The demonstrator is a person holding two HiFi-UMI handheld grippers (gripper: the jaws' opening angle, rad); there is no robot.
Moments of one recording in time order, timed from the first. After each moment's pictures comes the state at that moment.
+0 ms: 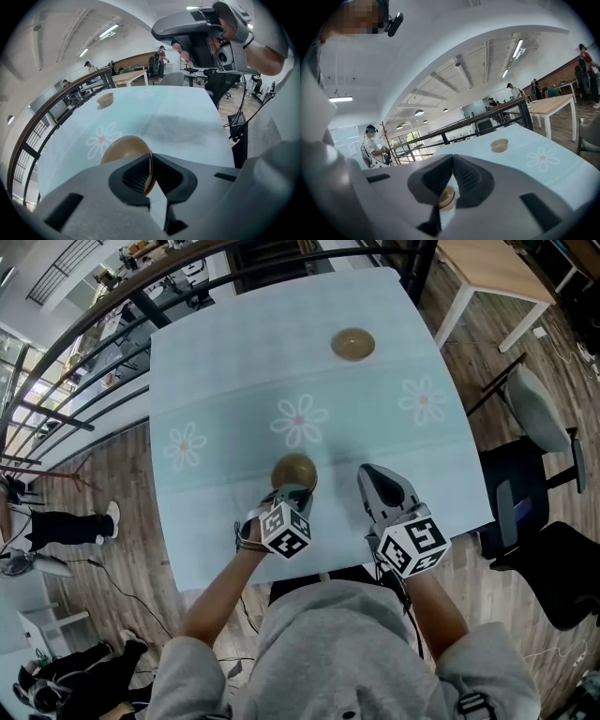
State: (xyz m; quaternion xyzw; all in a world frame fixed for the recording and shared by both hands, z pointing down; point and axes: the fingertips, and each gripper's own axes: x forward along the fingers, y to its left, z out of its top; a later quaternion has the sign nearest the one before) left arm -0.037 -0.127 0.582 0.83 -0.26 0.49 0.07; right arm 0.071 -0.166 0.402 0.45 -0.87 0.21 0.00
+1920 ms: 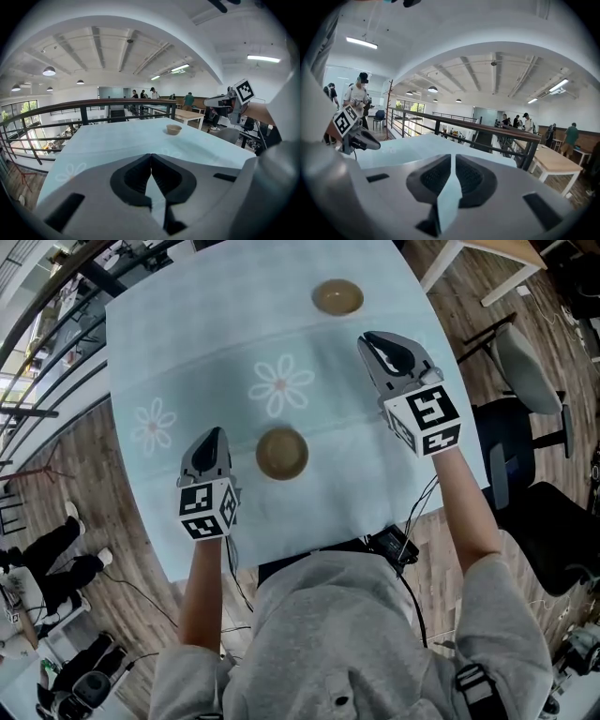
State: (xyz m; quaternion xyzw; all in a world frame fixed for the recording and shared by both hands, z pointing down) left arm -0.186 -0.225 0.484 0.78 -0.57 0.21 0.16; right arm 0.080 -0.331 0.383 0.43 -0.88 -0.01 0.17
